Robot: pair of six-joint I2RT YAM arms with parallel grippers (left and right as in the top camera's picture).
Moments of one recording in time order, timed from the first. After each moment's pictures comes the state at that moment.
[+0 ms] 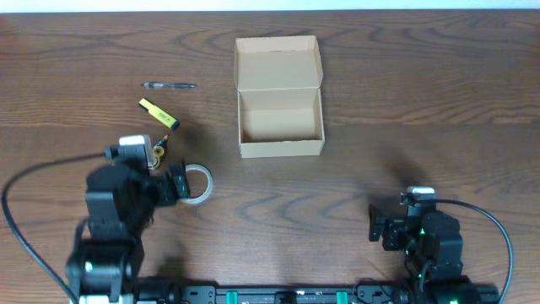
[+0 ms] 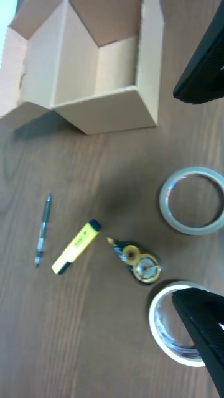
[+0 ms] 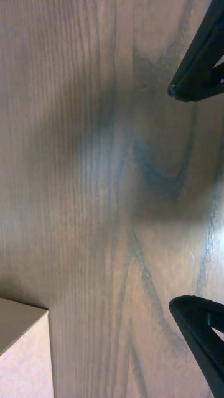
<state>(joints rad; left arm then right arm) -0.02 0.70 0.75 -0.70 0.06 -0.17 0.10 0.22 0.22 -0.73 -0.02 0.13</state>
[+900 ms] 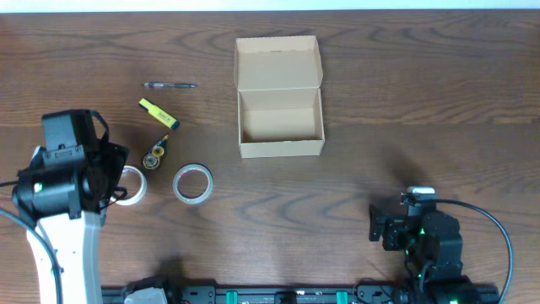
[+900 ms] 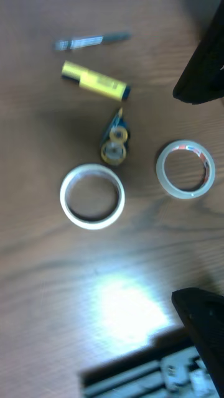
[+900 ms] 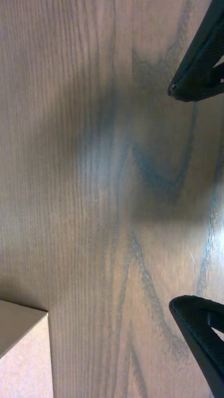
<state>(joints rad) 0.20 1.14 1.22 -1.32 -0.22 -1.10 0.10 0.22 0.22 -0.73 -0.01 0.13</state>
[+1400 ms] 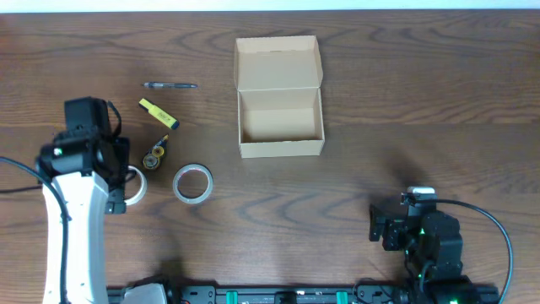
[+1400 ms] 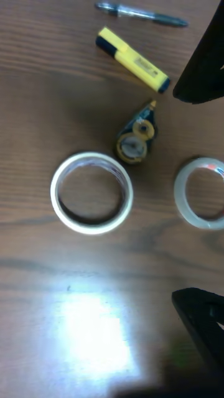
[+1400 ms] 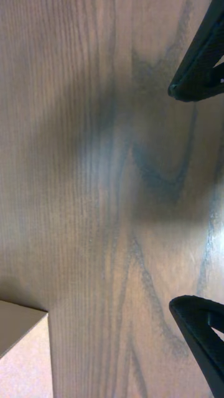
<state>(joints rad) 0.20 1.26 1.08 -1.14 -0.21 -1.37 0.10 0.22 0.22 -0.73 -0.01 0.13</state>
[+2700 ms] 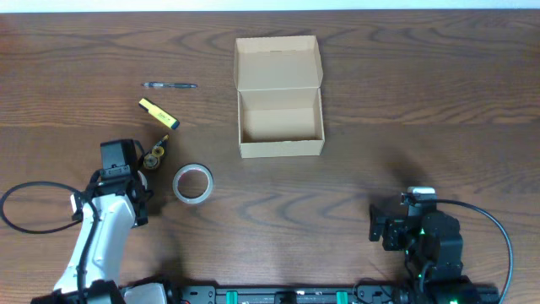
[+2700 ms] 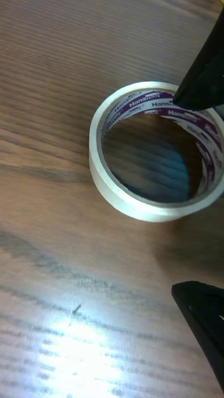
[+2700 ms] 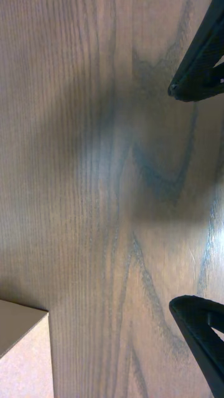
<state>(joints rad) 0.20 1.30 0.62 -0.59 -0.34 -1.62 0.10 0.22 0.22 -0.73 -0.01 0.13</state>
